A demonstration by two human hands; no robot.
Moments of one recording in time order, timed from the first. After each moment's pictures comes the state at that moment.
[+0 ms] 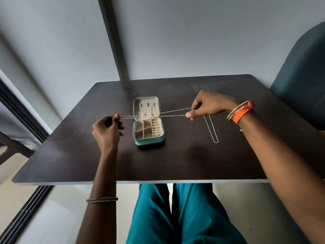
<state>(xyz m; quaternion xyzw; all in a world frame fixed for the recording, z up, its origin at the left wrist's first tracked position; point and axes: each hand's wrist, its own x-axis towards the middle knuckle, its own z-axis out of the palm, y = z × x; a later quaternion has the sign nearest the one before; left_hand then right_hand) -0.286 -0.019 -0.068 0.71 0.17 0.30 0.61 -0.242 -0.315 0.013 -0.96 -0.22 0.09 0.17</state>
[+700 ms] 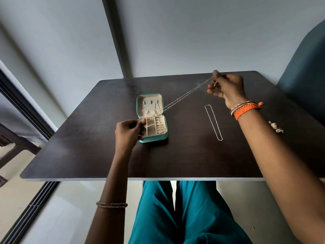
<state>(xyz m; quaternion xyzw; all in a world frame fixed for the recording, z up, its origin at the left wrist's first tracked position) -0.302 -0.050 -0.071 0.77 0.09 0.12 0.62 -0.212 -0.334 -0.008 -0.65 0.05 -0.15 0.74</state>
